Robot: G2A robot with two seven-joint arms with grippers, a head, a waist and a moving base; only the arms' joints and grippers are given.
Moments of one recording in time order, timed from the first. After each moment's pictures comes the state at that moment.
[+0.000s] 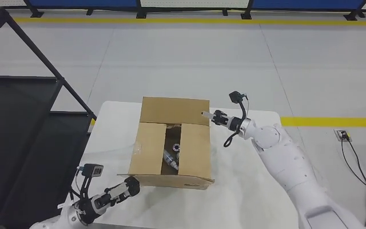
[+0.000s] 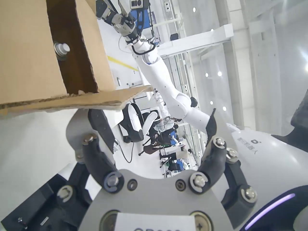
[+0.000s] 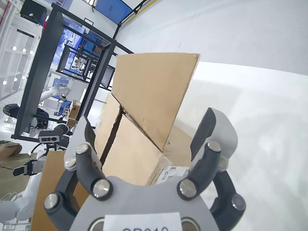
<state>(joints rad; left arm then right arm) 1.58 -1.05 -1.68 -1.85 -0.48 -0.41 -0.95 -0.34 -1.35 0.94 -0.59 -0.12 -0.59 0.57</state>
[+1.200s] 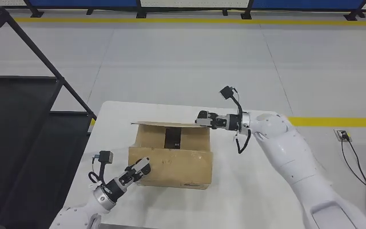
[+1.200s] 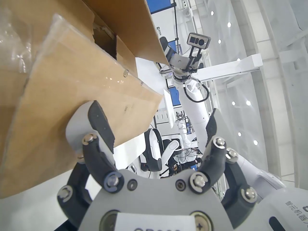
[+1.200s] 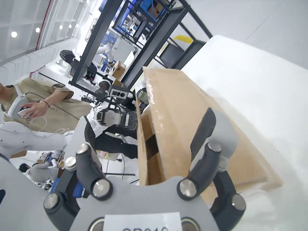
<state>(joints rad) 1.44 -1.08 -1.49 -1.83 -0.18 -0.26 -0.55 -0.32 -1.29 0.91 -0.78 0.29 -0.72 1.10</state>
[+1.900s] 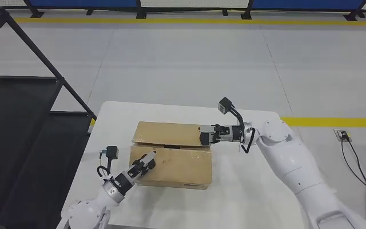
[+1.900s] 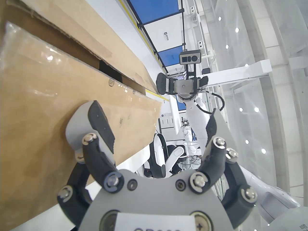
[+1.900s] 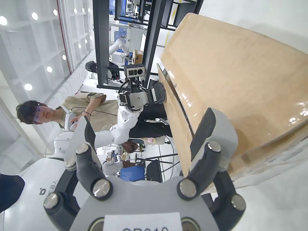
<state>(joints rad) 1.37 -1.09 -1.40 -1.81 -0.11 -0.18 -0.45 -0.39 -1.26 0.90 -0.82 0.51 -0.35 1.26</state>
